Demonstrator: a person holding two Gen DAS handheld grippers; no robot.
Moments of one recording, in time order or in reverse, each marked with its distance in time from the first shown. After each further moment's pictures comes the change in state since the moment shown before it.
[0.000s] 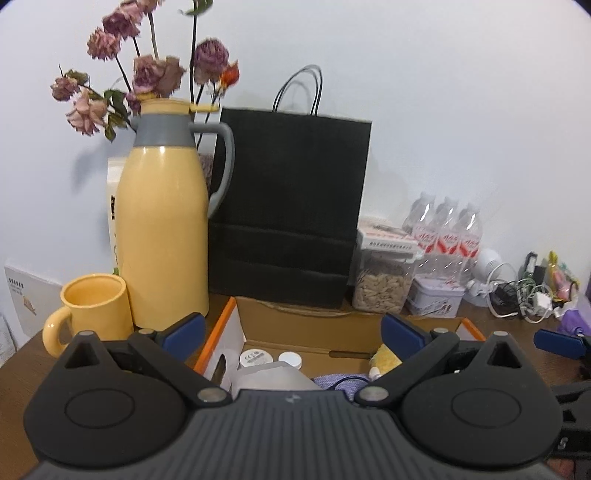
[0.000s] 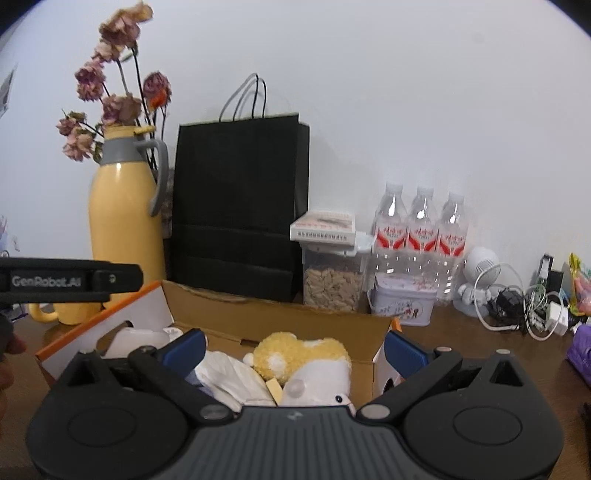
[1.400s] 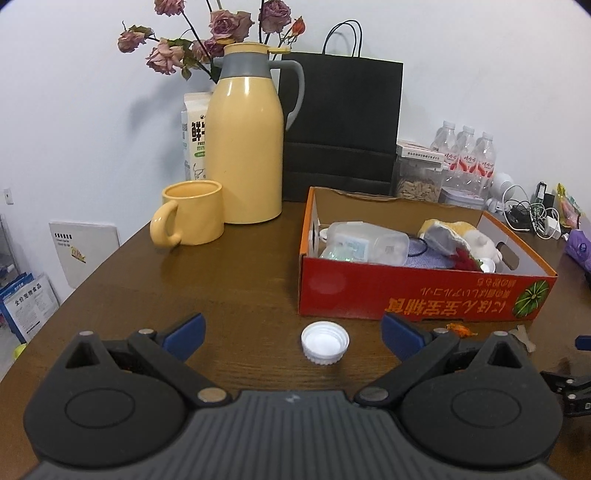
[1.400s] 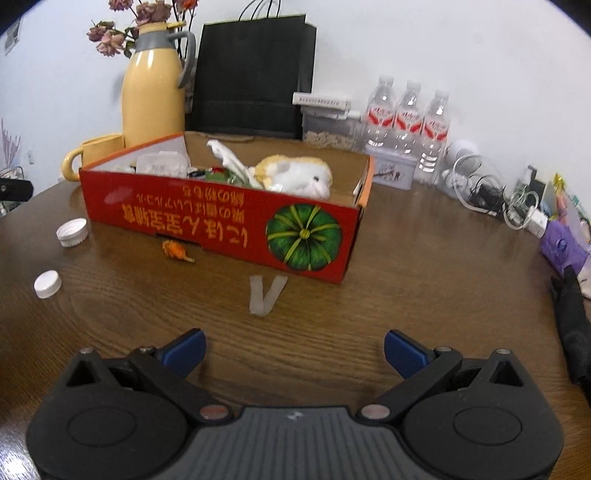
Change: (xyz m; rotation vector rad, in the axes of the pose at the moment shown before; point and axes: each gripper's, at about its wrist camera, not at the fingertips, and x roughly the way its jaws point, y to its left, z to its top) left arm -0.107 0.072 -0.076 0.037 0.190 0.084; right arm -0.090 -0.023 -0.114 -0.056 0.319 0.028
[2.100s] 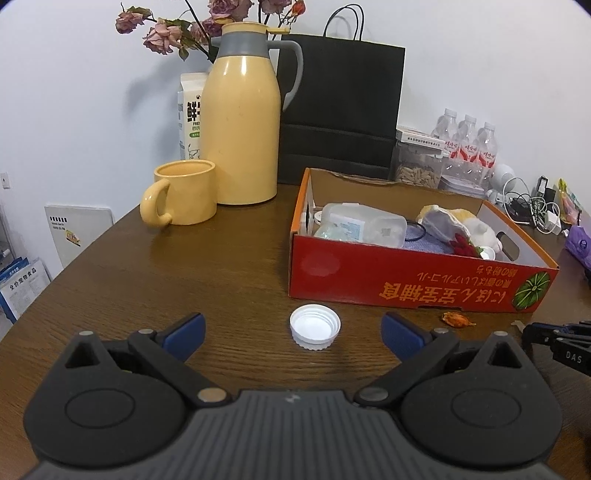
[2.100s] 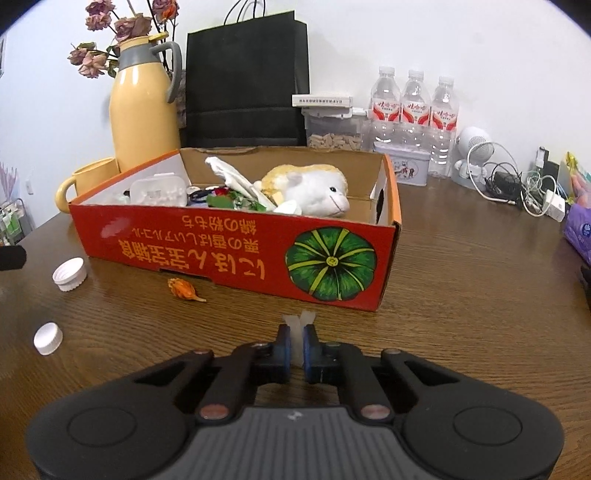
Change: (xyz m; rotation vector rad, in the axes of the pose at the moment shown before) left arm 0.014 -0.007 -0.008 -0.023 0.043 -0.007; right arm 0.025 0.005 0.023 0.094 -0.024 0.041
